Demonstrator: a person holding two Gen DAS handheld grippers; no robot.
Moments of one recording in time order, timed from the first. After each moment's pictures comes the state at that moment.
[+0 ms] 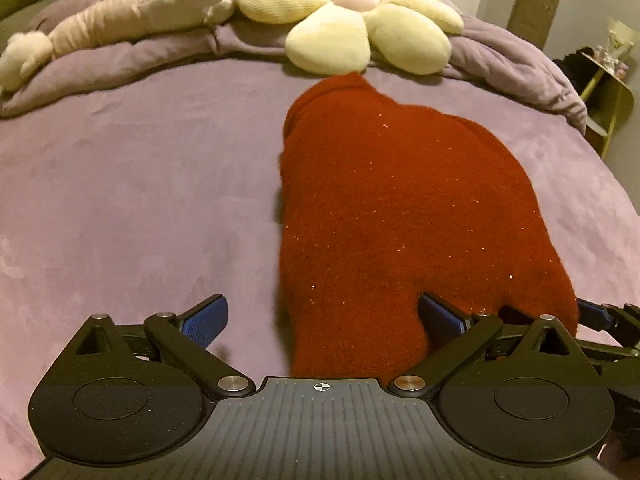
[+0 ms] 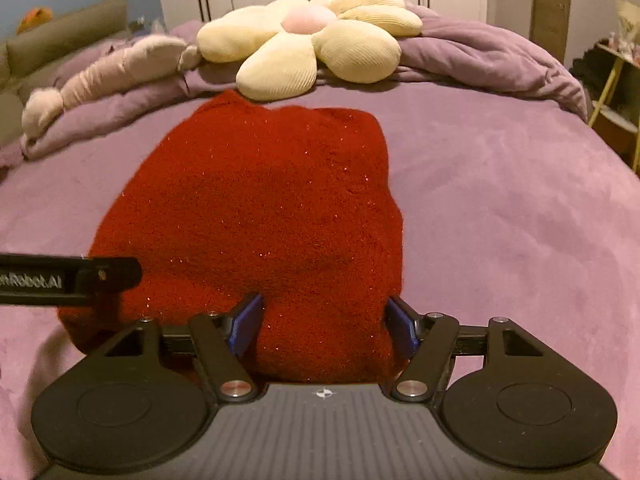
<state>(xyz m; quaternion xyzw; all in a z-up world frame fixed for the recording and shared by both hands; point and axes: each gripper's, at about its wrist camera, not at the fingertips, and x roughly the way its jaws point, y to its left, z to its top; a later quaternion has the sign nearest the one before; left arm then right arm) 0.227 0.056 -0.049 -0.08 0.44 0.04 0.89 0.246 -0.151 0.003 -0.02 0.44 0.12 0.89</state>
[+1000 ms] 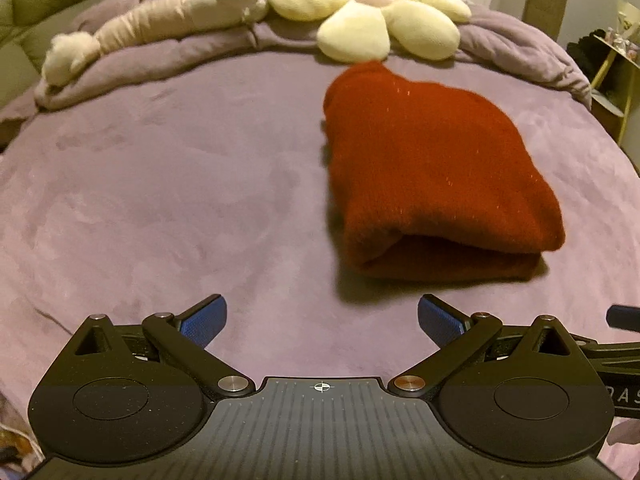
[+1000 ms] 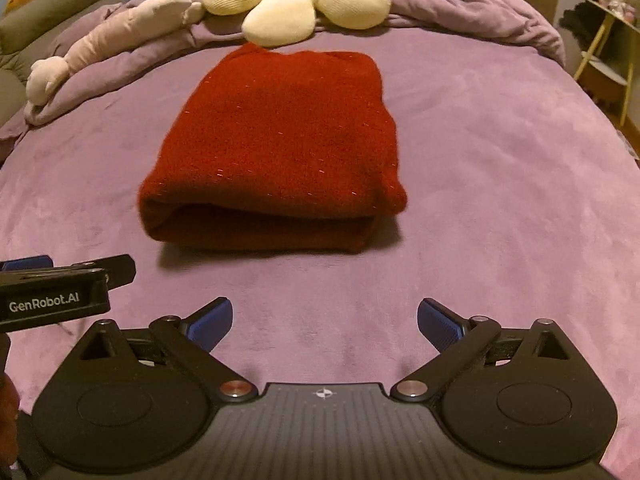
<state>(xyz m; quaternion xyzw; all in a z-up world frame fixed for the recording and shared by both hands) 0.127 0.050 -0.011 -0.04 0.45 0.08 0.89 0.161 -0.150 0.054 0.00 0.52 0.11 0.84</state>
